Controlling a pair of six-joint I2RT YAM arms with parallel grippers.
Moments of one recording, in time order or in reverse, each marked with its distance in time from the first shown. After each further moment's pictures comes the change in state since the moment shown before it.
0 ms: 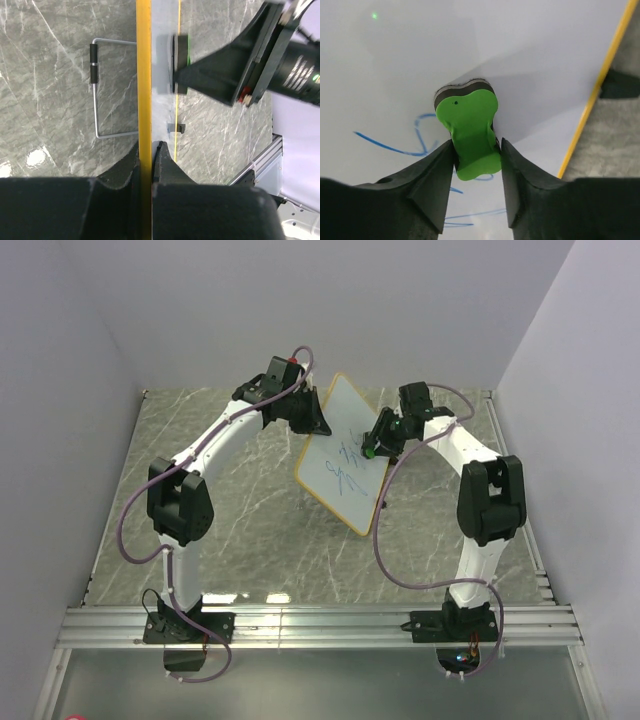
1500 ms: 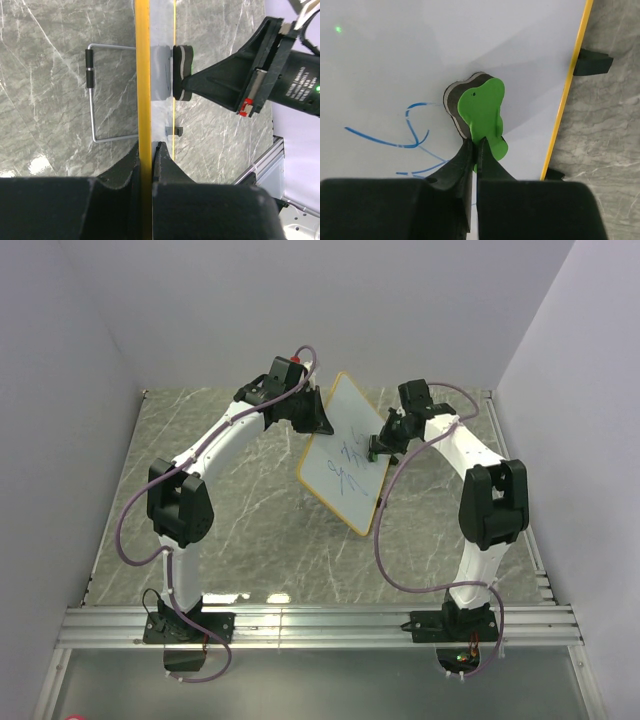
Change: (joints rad) left arm -0.018 -0.009 -0.010 0.019 -0.021 0.000; right arm 0.010 -0.053 -0.010 -0.105 0.115 0.016
